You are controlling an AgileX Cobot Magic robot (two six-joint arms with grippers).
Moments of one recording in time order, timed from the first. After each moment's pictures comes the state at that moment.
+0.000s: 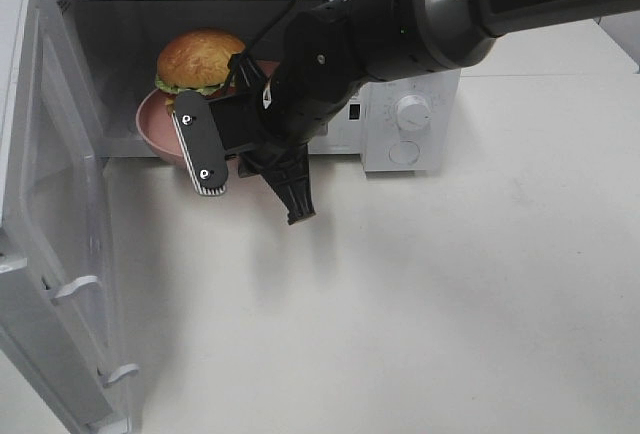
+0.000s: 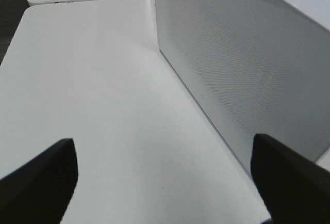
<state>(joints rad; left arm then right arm) 0.01 0.04 -0.50 -0.13 1.04 0.14 0.72 2.10 -1.46 -0.03 0.32 -1.29</state>
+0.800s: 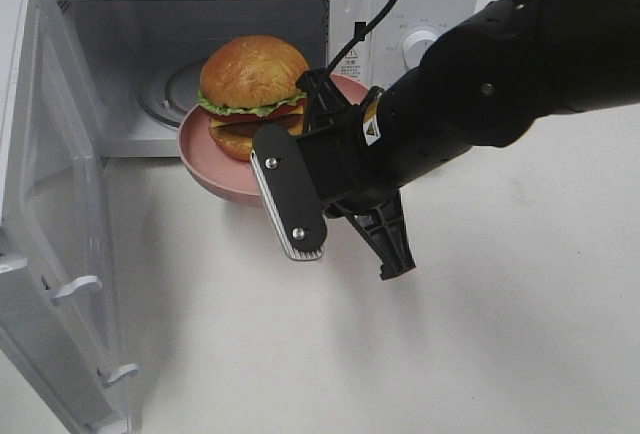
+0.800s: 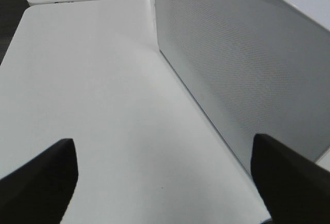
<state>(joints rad) 0.01 0.04 -0.50 -0.13 1.04 0.14 0.74 1.71 -0.98 -0.05 0.23 -1.29</state>
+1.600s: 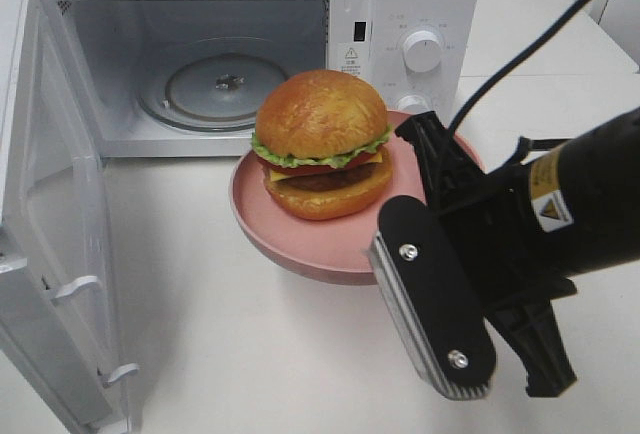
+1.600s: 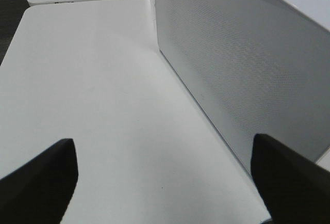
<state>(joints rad) 0.01 0.04 -0.50 -0.13 1.04 0.14 0.81 1.29 -0.67 -0.07 0.37 -1.18</state>
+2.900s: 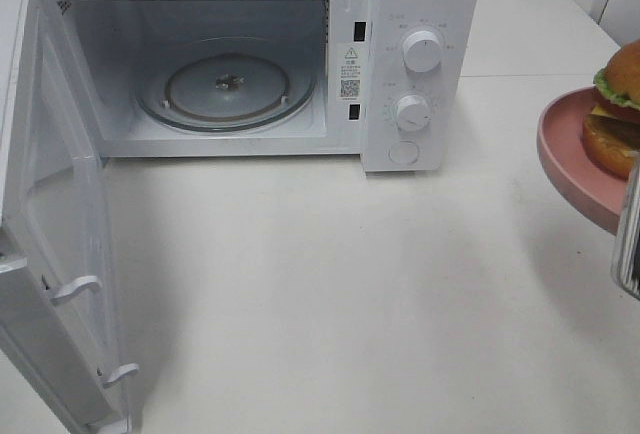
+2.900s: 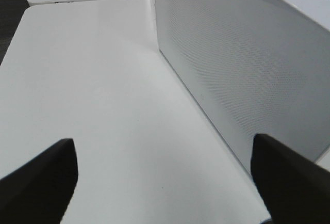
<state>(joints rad) 0.01 0.04 -0.50 -0.13 1.04 0.14 0.81 0.87 -0.52 -0.62 0.89 -0.13</state>
